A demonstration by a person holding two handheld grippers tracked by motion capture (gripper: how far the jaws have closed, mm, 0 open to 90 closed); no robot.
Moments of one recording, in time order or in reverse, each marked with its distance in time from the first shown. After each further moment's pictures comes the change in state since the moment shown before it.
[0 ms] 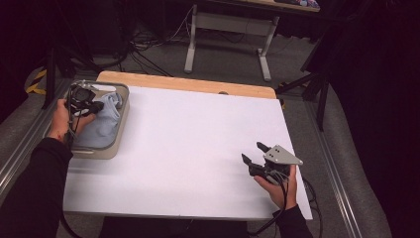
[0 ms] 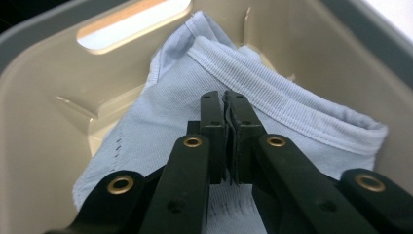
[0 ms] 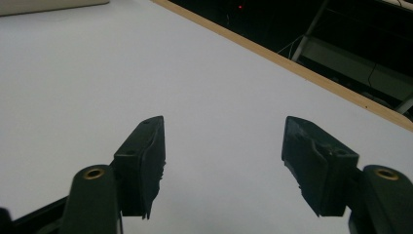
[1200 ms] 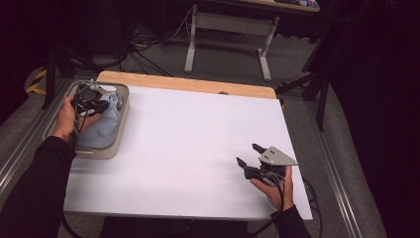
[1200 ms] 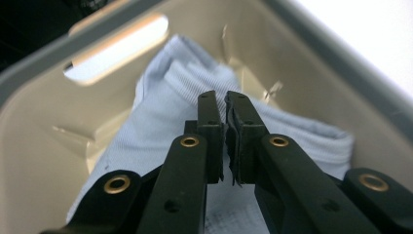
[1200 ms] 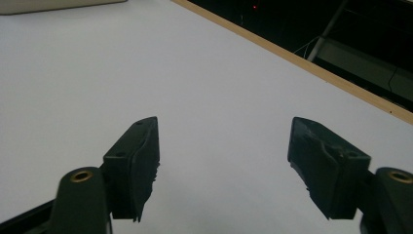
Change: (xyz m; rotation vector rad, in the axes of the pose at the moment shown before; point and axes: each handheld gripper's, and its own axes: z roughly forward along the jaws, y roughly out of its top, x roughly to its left) left arm -0.018 0.011 -0.008 -0.037 0.009 0.096; right arm 0.009 -0.001 0.007 -0.001 0.051 -0.019
